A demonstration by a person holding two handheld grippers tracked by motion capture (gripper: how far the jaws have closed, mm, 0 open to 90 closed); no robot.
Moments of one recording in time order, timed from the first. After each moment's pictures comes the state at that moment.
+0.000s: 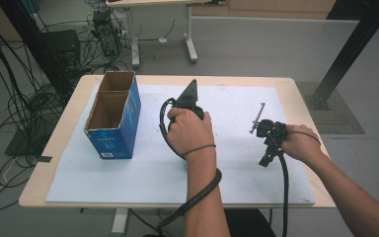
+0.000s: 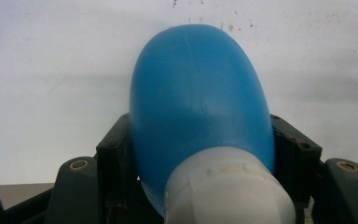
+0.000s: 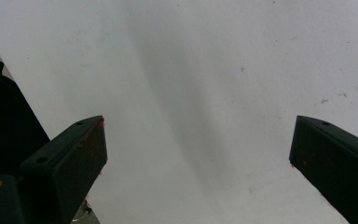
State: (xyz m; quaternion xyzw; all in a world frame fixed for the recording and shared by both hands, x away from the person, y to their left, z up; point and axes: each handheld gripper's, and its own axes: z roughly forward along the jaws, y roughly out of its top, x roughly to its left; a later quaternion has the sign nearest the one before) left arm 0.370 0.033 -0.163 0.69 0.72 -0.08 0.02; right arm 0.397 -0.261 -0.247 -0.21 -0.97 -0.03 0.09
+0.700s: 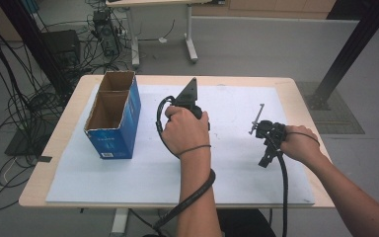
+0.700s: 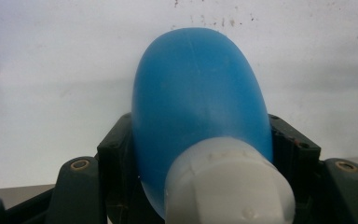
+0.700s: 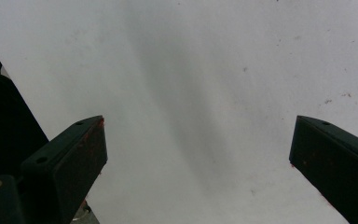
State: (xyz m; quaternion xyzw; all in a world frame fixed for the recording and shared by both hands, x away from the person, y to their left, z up) left arm 0.368 0.033 -0.153 0.72 0.69 -0.08 0.01; right arm 0.396 -0.258 -0.249 -0.21 -0.97 -0.02 0.09
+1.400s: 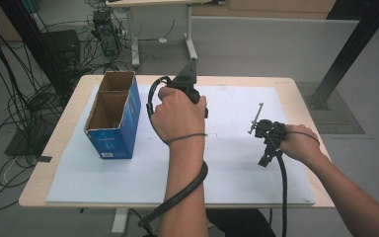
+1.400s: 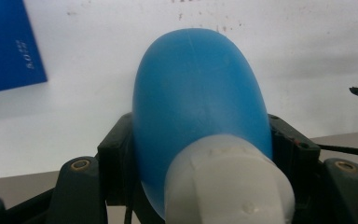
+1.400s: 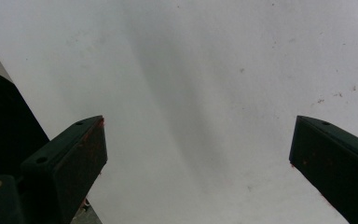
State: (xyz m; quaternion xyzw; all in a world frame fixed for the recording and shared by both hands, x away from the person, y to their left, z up) left arm 0.357 0.043 -0.083 0.74 0.67 -0.05 0.03; right arm 0.393 -0.252 -0.244 -0.21 -0.97 -0.02 0.08
